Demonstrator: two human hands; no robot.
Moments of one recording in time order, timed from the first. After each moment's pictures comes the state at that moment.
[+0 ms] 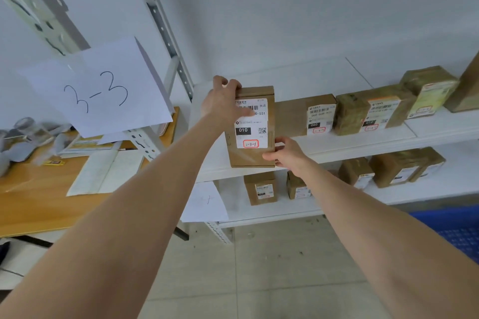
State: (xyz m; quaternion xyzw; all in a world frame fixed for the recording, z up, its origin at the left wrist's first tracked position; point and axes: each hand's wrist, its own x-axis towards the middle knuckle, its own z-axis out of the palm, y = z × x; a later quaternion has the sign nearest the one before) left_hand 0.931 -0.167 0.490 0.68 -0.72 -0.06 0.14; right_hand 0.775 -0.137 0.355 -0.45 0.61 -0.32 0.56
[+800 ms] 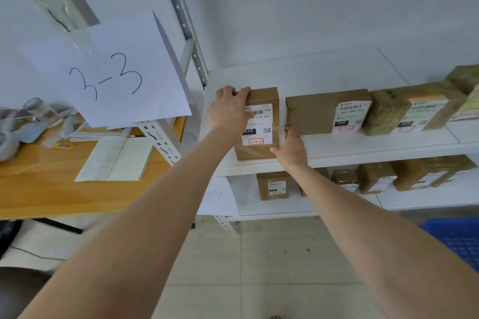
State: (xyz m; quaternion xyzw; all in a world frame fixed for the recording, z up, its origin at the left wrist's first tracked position) left_hand 0.969 -0.175 0.442 0.69 -0.72 0.04 0.11; right_hand 0.832 -0.158 0.335 -0.57 0.70 -0.27 0.33
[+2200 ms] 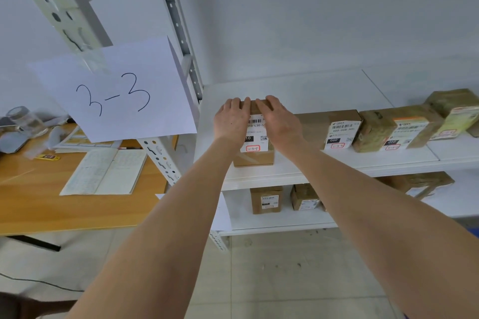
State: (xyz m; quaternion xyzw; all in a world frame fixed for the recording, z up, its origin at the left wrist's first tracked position) left_hand 0.970 -0.198 0.436 0.64 -0.75 0.12 0.06; right_hand 0.840 -0.199 0.425 -0.78 0.59 -0.17 0.03
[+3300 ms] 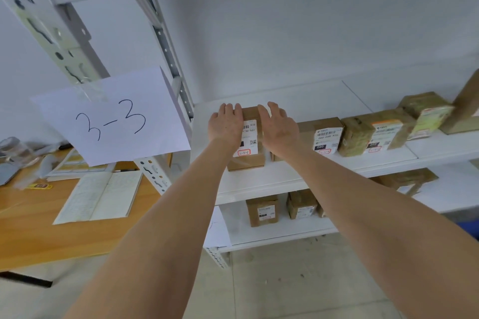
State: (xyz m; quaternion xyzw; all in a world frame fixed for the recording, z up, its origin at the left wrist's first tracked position) left_hand 0.958 -0.205 0.466 0.65 -0.75 0.12 -0.02; right_hand 0.827 -0.194 0.447 -0.75 0.65 -0.12 0.01
